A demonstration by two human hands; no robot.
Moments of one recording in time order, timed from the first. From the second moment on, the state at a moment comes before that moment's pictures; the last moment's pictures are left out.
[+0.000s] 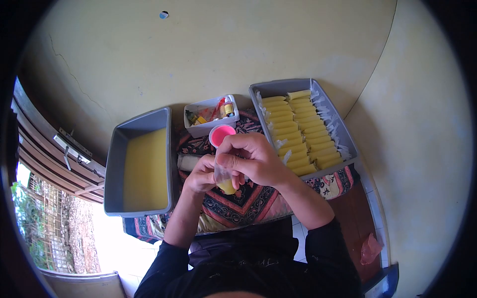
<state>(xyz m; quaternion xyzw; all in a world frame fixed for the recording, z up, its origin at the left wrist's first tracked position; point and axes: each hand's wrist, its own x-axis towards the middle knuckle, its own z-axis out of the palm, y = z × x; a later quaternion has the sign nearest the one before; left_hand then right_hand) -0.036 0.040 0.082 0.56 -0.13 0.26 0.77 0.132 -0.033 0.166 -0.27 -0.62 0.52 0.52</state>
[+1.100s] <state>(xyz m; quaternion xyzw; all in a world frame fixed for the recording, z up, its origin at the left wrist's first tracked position) -0.057 0.025 0.107 0.52 0.17 0.41 0.73 0.140 0.009 0.153 -0.31 -0.84 -0.22 0.39</state>
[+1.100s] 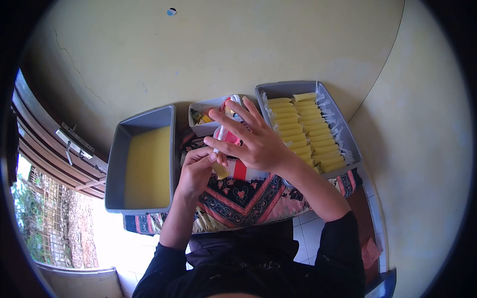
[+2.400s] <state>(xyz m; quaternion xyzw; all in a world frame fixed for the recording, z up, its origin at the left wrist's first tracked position) -0.052 0.034 0.083 0.70 0.20 0.42 0.54 0.165 0.021 0.151 -0.33 -0.83 0.28 0.36</state>
